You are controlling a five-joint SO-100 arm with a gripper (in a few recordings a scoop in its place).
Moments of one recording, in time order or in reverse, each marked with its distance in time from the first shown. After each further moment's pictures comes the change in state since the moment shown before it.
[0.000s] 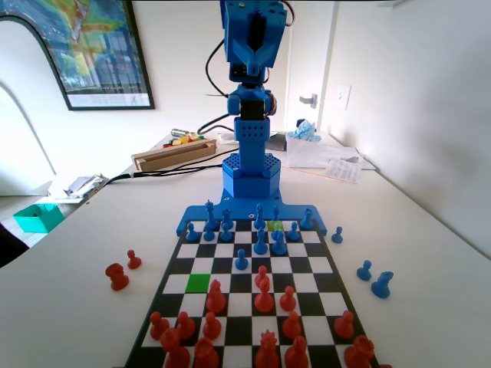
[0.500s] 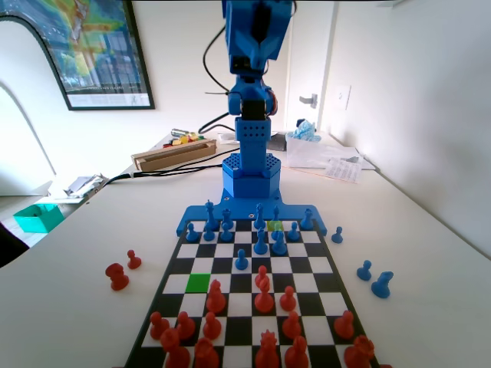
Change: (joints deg) arm -2.2 -10.4 -6.5 -0.9 1.1
